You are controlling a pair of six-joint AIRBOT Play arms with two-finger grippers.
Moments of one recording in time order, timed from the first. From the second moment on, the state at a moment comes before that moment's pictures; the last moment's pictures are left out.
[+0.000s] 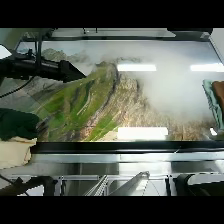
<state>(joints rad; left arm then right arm) -0.05 -1.36 1.42 0.58 -1.34 -1.12 -0.82 -1.71 1.73 -0.81 1.83 1.66</state>
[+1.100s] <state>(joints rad) 0.12 -0.70 0.69 0.71 -1.42 -1.22 0.22 -0.90 0.75 -0.66 1.13 1.44</state>
